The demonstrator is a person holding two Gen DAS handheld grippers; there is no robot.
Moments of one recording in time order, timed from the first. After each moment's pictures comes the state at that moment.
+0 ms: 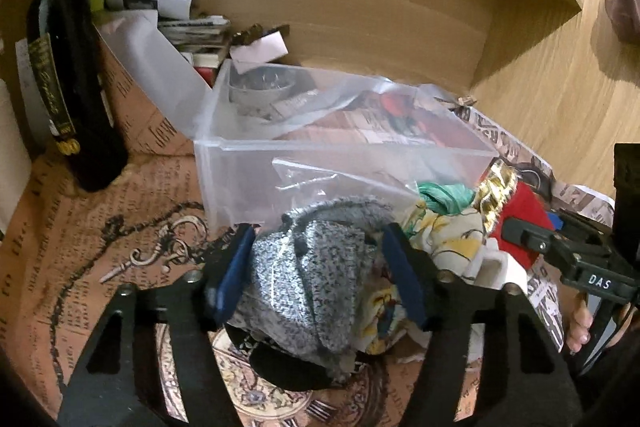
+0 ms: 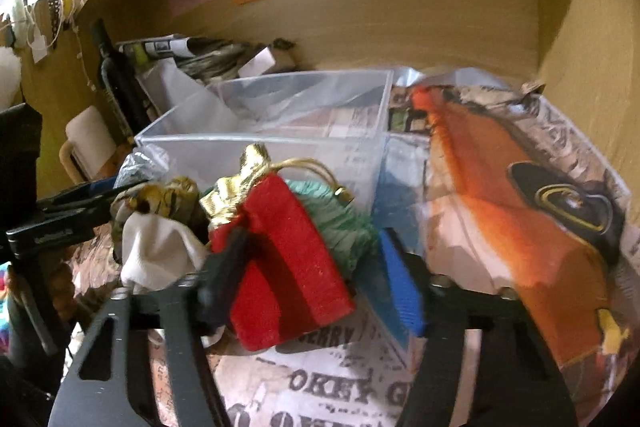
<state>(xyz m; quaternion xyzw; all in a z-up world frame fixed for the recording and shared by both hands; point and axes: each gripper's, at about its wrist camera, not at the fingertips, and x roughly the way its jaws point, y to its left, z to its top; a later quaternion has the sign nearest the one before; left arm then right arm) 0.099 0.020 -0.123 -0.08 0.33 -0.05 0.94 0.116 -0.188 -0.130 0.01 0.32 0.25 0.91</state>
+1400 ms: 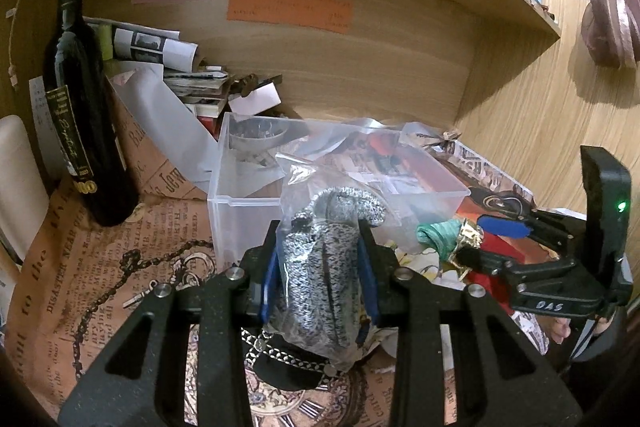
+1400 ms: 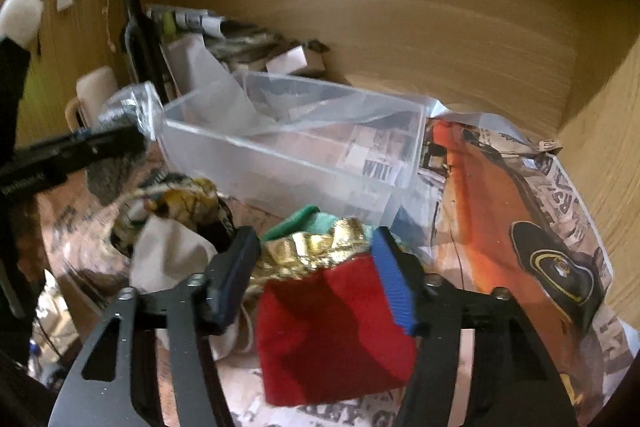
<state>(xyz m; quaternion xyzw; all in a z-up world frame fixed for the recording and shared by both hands) 0.078 0.019 -0.090 -0.07 0.27 -0.06 0.96 0.117 -0.160 -0.118 -0.10 0.30 0.26 0.91</state>
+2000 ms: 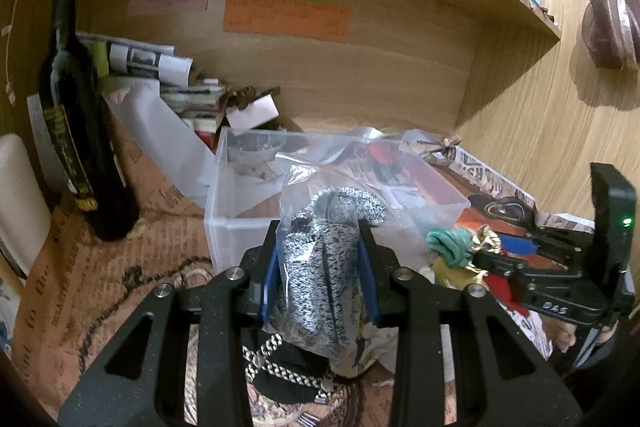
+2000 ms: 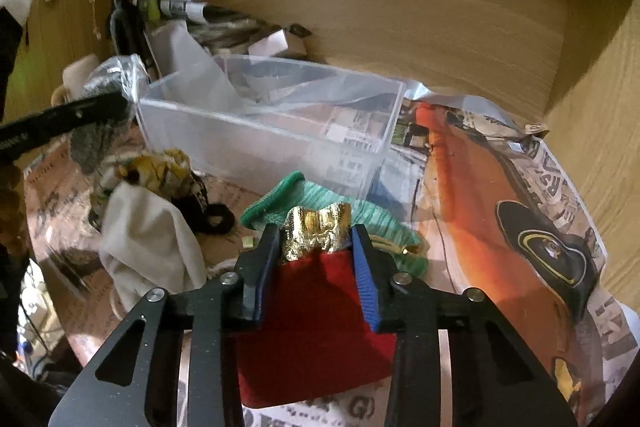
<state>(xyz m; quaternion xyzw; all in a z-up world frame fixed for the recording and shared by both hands) 0.086 0.018 -0.079 -0.06 0.25 -0.05 0.96 0.116 -0.180 -0.125 -0.10 0.31 0.24 0.91</state>
